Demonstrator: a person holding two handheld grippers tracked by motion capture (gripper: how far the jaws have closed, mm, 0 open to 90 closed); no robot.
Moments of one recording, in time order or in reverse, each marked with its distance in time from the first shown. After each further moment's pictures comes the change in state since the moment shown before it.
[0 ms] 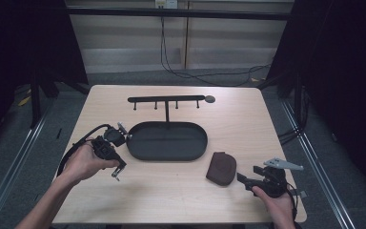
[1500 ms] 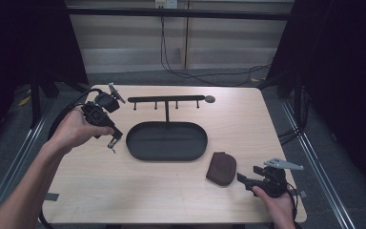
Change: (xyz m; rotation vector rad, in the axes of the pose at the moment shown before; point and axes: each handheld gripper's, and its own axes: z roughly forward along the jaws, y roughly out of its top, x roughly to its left) left arm 0.017 0.039 -0.084 -0.076 0.035 -0.027; right arm -0.001 0.000 0.000 0.002 0.002 0.003
